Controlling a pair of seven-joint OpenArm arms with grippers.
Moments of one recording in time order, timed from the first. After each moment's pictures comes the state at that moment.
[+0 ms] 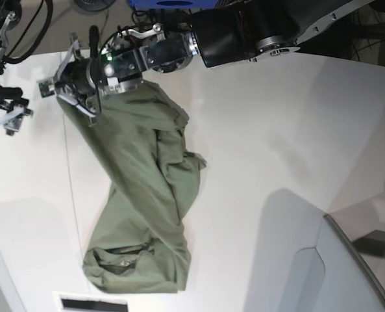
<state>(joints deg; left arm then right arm) -15.3 5.8 76.5 64.3 -10.6 -6.0 25.0 -18.4 3.7 29.2 110.4 2.4 8.8 -51.0</state>
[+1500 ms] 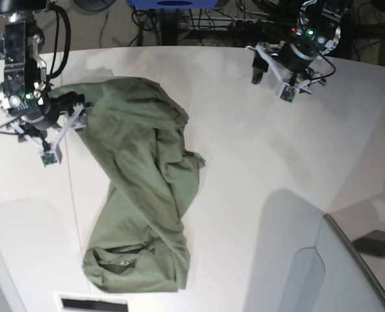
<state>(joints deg) 29.3 -24.6 7.6 90.9 -10.6 -5.9 19.3 -12.3 10.3 4.3 97.3 2.2 11.7 -55.0</state>
